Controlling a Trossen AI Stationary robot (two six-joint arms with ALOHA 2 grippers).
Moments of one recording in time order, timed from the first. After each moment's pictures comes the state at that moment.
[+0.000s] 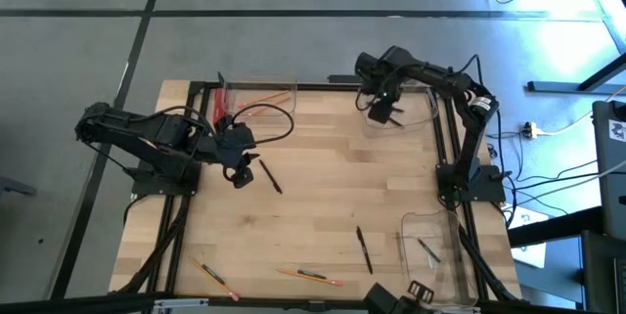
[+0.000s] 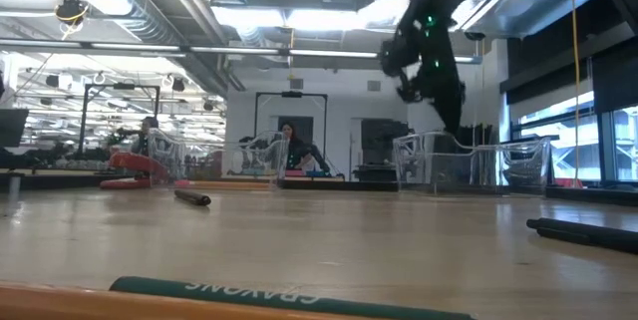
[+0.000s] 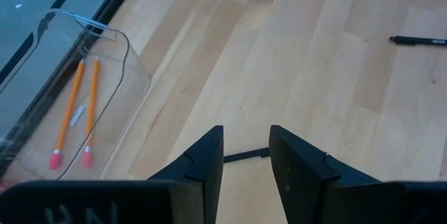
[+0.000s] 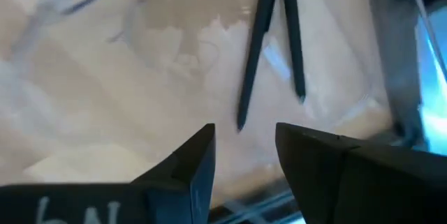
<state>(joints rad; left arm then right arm) -0.23 1.15 1.27 -1.11 -0.46 -0.54 -0.69 1.88 1.59 -1.39 0.13 -0.16</state>
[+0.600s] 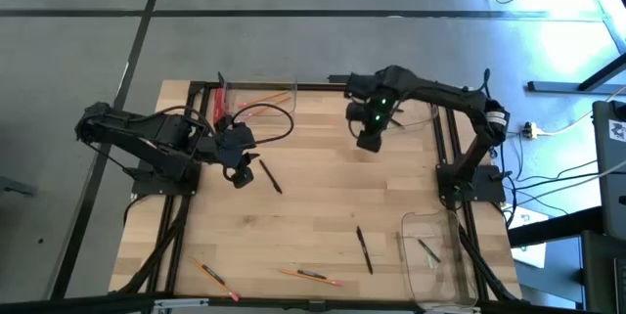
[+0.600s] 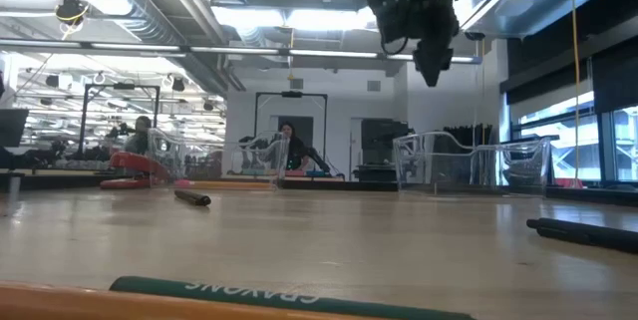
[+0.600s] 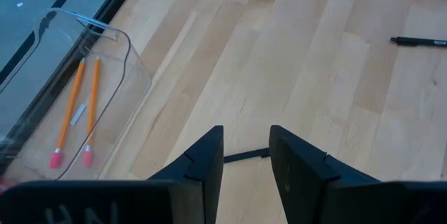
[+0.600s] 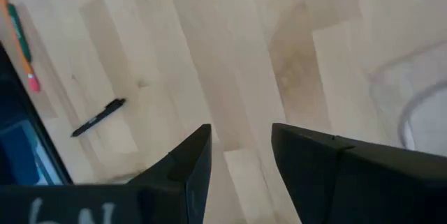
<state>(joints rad) -0.23 1.15 1.27 -1.11 -0.46 -0.55 -0.38 1.74 1.61 -1.38 -0.32 -0.06</state>
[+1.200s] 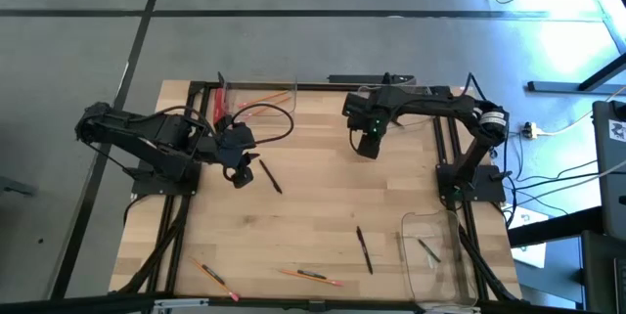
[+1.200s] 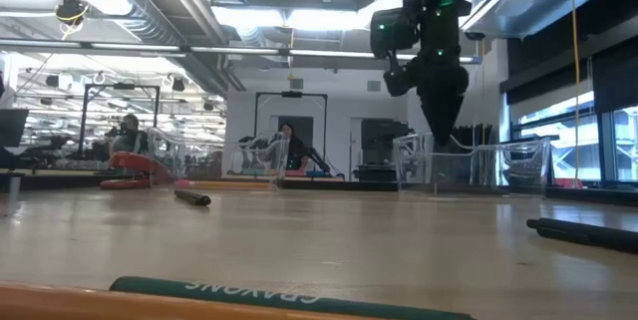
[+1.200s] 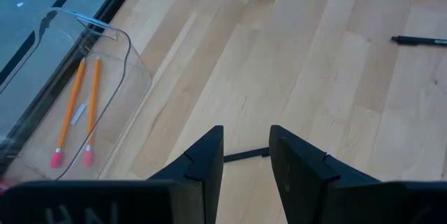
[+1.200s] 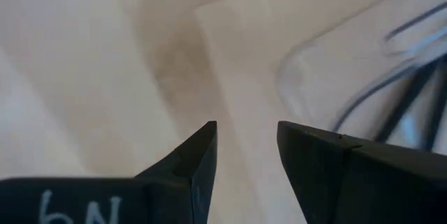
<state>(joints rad) -0.23 1.15 1.27 -1.11 -0.46 -0.55 -0.37 1.74 1.30 -1.09 0.07 -0.04</state>
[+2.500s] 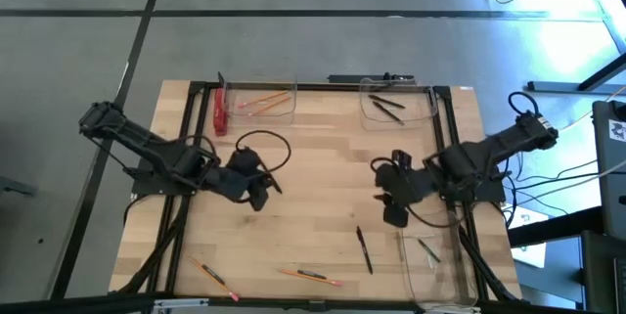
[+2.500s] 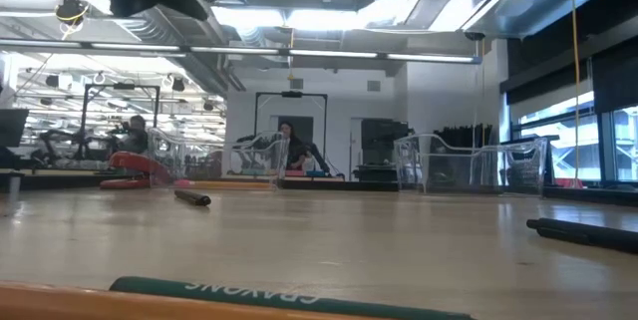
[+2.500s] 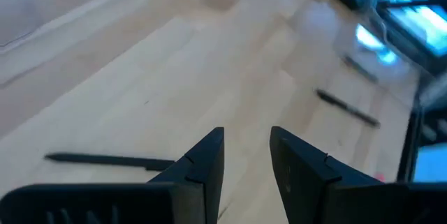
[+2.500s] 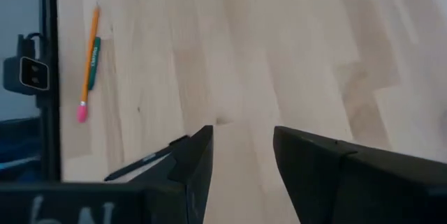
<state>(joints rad) -0.41 1.16 0.95 -0.62 -0.54 -1.04 0.46 1.33 1.33 -1.04 0.29 0.60</state>
